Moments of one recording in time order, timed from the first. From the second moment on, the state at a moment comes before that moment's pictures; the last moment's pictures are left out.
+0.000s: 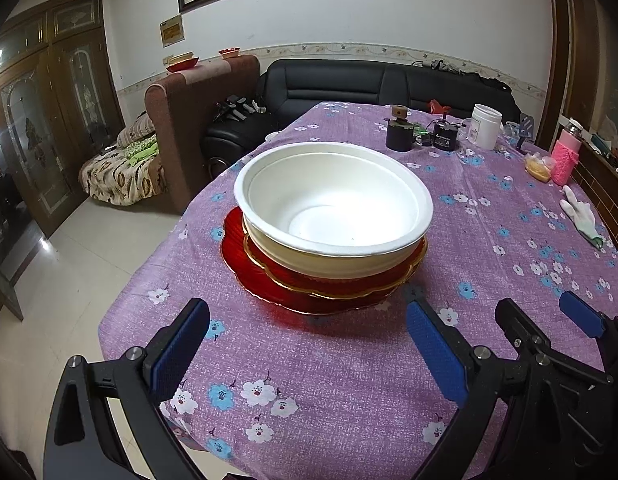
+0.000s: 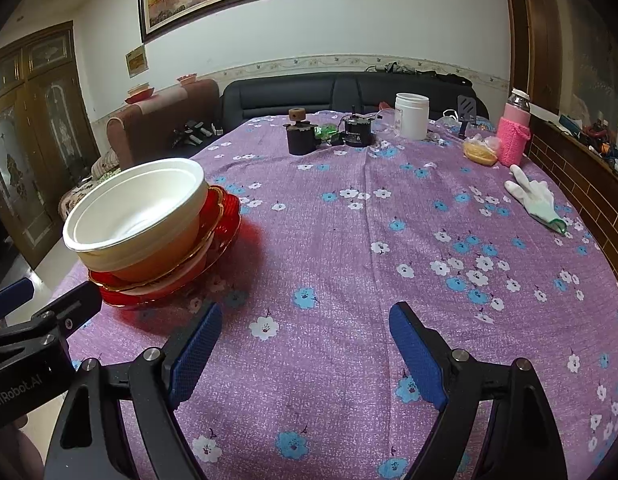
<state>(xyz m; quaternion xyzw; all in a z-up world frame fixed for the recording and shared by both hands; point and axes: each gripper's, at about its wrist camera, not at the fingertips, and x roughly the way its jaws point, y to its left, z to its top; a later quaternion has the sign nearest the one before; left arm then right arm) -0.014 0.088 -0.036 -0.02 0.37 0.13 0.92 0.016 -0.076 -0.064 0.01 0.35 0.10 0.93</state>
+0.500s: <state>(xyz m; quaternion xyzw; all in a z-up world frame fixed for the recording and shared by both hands) -0.012 0.094 -0.042 -0.03 0.37 0.13 0.92 0.020 -0.069 -0.073 0.01 0.36 0.11 0.93</state>
